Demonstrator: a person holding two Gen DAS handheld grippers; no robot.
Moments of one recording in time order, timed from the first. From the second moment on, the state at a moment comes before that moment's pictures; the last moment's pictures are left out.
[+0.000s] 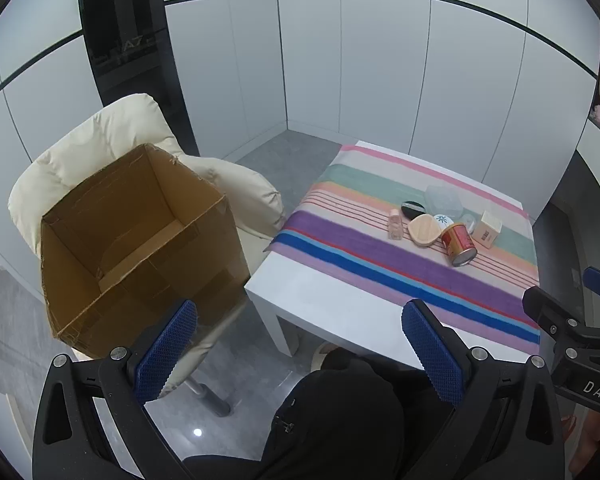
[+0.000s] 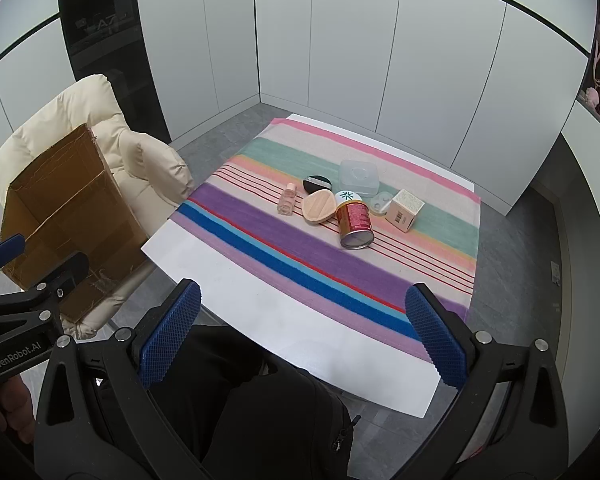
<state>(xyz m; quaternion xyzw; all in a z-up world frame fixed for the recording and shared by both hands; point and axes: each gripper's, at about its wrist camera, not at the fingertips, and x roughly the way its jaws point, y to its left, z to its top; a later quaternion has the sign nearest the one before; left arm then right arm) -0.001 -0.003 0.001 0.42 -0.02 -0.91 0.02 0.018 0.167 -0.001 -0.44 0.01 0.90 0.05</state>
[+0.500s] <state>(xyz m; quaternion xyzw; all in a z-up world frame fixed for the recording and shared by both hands) -0.001 -0.003 -0.002 0.42 -0.02 -0.91 0.02 0.020 0.168 -0.002 -0.44 0.01 0.90 0.05</state>
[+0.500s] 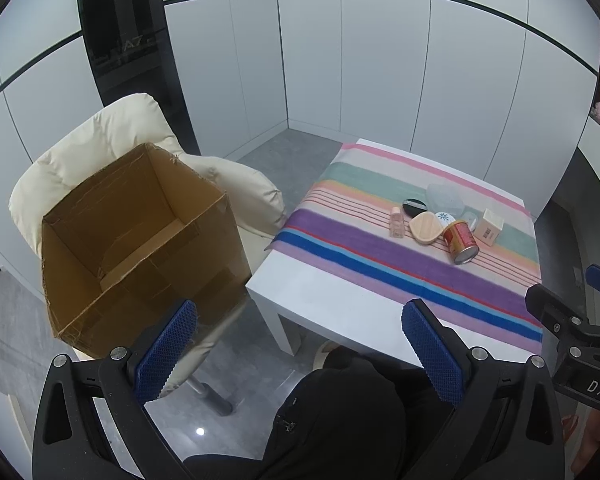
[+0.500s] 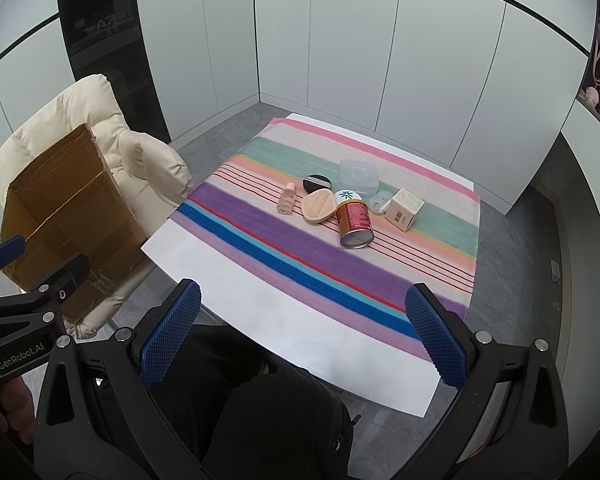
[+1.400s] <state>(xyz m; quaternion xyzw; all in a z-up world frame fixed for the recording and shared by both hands) 0.001 0.000 -0.002 0.42 -0.02 -0.91 0.01 0.019 0.167 -0.002 -0.44 0.02 0.90 0.05</state>
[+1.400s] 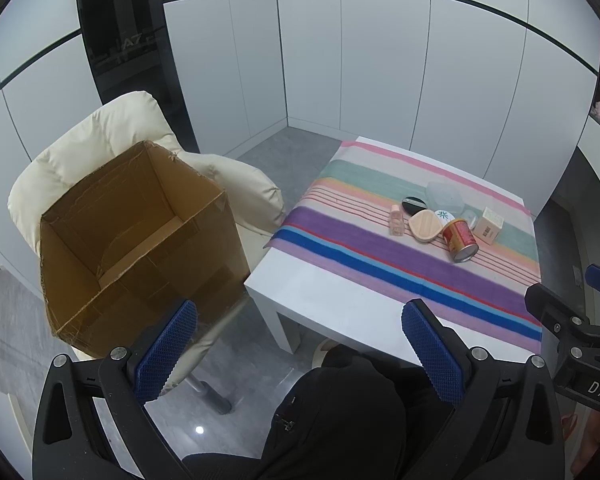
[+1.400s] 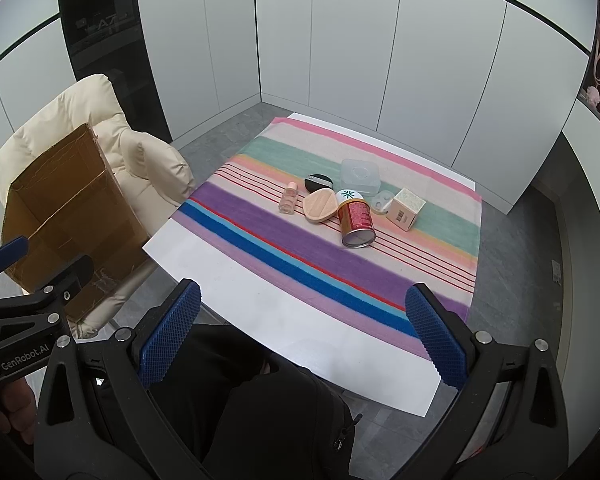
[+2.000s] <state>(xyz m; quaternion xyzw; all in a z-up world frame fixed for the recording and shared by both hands) 0.001 0.000 -0.002 0.42 -0.02 -0.91 0.01 0.019 0.167 -0.003 -0.44 0.02 0.90 0.05</state>
